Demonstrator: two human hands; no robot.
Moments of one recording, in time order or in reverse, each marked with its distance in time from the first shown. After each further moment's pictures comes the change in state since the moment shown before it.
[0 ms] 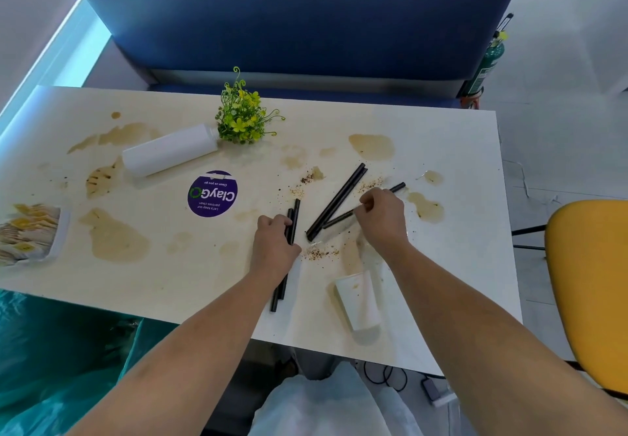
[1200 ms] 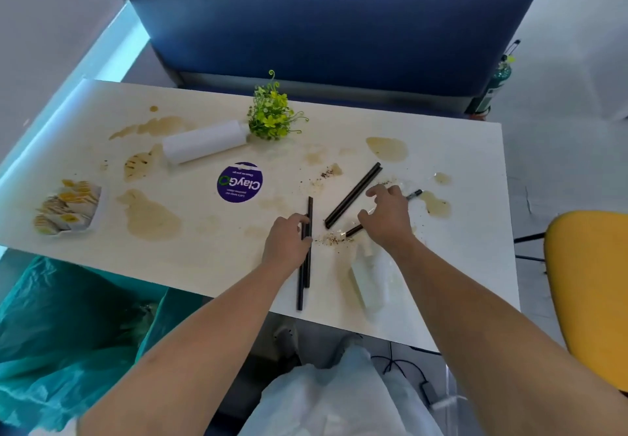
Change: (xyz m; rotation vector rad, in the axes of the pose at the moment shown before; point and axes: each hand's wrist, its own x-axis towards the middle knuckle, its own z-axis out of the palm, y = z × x) left_hand -0.043 -0.013 -0.031 -0.034 -0.006 0.104; right_hand -0.045 -0.032 -0.005 -0.163 -0.097 -0.107
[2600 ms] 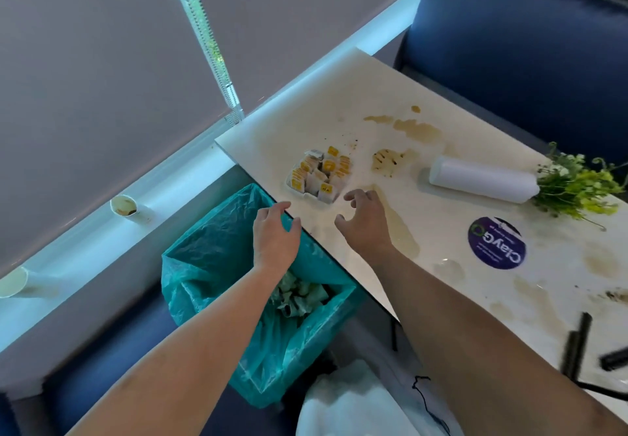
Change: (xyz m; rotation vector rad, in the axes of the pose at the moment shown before) left_hand -0.058 -0.421 -0.296 -0.347 0.634 -0.486; right_hand -0.072 -0.420 0.407 -0.109 -0.376 -0.518
